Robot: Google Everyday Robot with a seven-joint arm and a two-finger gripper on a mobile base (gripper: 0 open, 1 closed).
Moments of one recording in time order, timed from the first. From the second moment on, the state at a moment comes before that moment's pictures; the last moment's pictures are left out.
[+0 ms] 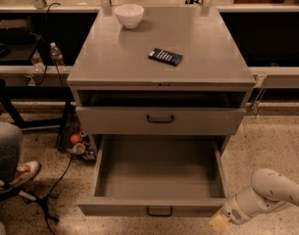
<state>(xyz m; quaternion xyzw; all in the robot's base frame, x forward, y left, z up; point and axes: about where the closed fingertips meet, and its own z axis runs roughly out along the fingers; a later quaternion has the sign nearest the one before) 0.366 -0.236 0.408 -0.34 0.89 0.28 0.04</state>
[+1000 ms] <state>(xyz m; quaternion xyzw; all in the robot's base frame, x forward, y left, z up) 0.407 -0.222 0.397 -0.34 0.89 0.27 0.10</state>
